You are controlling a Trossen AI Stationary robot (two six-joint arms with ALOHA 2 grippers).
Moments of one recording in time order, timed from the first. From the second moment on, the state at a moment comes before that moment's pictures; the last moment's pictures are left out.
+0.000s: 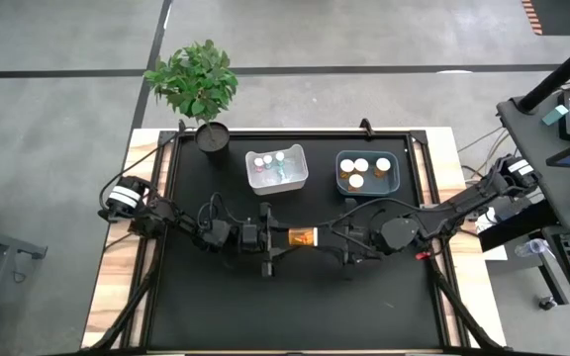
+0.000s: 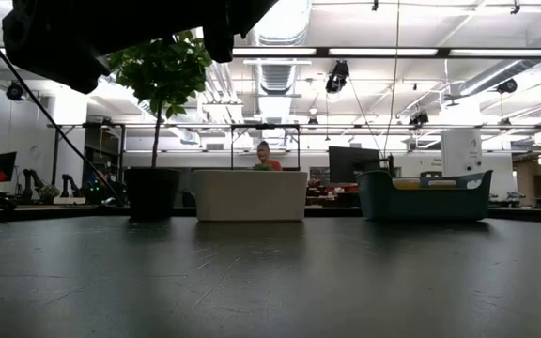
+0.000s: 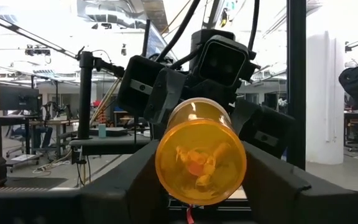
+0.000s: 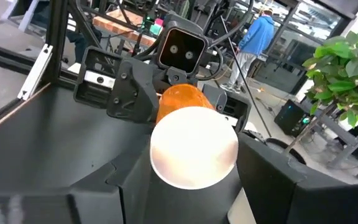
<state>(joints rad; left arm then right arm) -0.30 1.79 0.72 1.51 -0.33 0.11 0.43 1.30 0.78 0.40 0.48 -0.32</state>
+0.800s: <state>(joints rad) -0.30 1.79 0.65 1.48 -0.45 0.06 0.30 1.22 1.10 -0.58 0.49 0.06</state>
